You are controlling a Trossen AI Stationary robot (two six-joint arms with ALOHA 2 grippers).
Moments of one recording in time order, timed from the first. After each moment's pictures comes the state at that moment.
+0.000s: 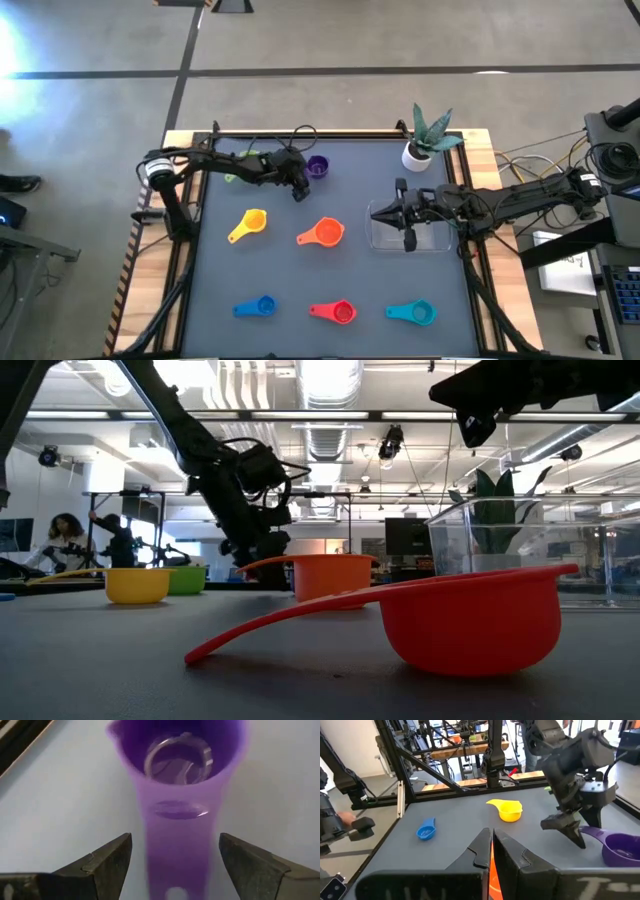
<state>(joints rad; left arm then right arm) 0.45 1.79 0.90 -0.03 -0.13 -0.06 0.09 0.90 0.47 0.30 0.01 0.15</state>
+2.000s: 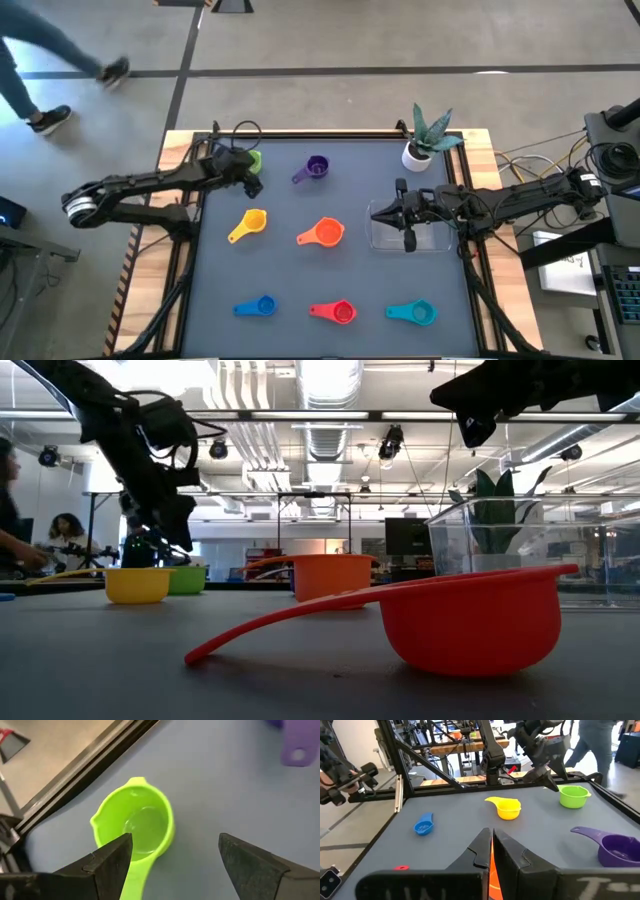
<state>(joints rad) 0.55 1.09 0.55 -0.38 -0.36 -0.09 0.09 0.90 0.47 0.29 0.01 0.11</state>
